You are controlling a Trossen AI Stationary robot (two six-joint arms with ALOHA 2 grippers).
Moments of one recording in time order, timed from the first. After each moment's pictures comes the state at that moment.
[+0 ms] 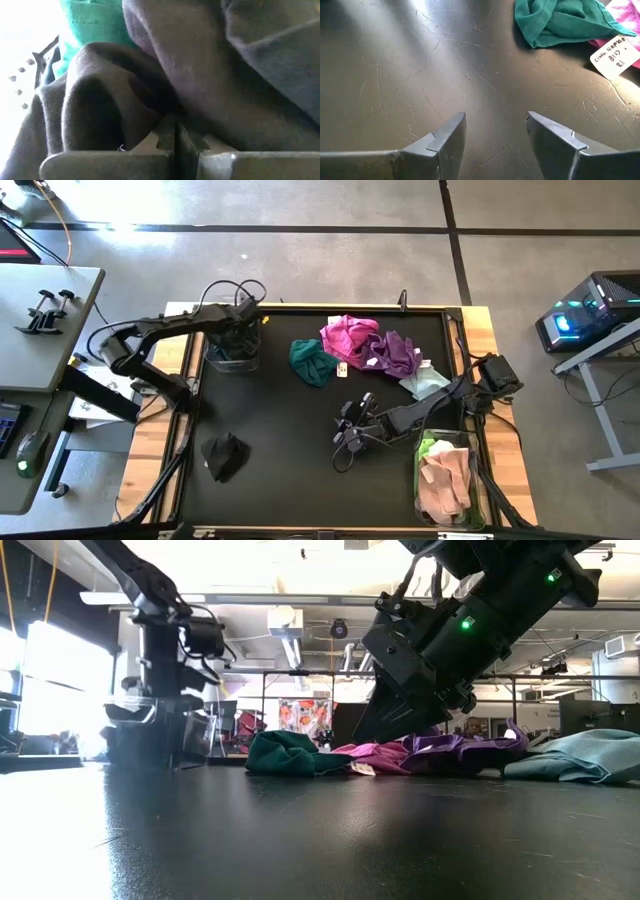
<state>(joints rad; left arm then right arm) 0.74 1.48 0.85 -0.73 -0.41 -0.19 0.36 1.83 0.97 -0.09 0.67 0.76</state>
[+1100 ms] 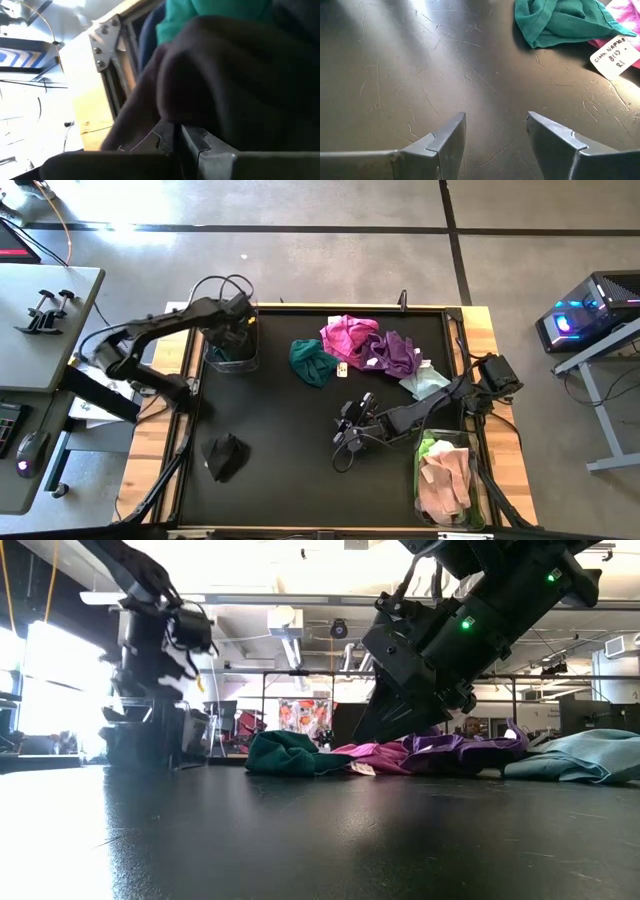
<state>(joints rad) 0.81 1.42 0.89 -0.95 -0.59 -0.31 0.36 1.83 0.97 -0.09 0.67 0.76</state>
